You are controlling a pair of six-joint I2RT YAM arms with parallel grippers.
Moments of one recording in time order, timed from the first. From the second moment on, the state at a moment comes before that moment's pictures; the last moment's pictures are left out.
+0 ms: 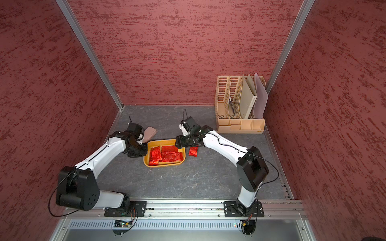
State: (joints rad) left arm -0.16 1.40 1.00 -0.97 0.07 -0.32; right arm 0.77 1.78 1.46 -0.61 -0.33 0.51
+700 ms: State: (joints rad) left arm -0.16 1.40 1.00 -0.97 0.07 -0.32; right arm 0.88 2.24 1.79 -0.53 -0.43 0.59
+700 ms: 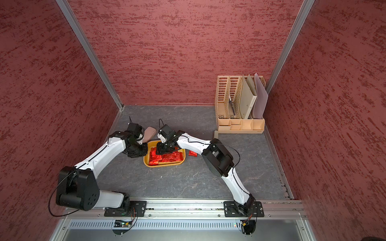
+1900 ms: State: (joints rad) left arm -0.16 1.40 1.00 -0.97 0.07 -0.32; right arm 0.86 2.04 1.78 -0.57 -0.44 0.60
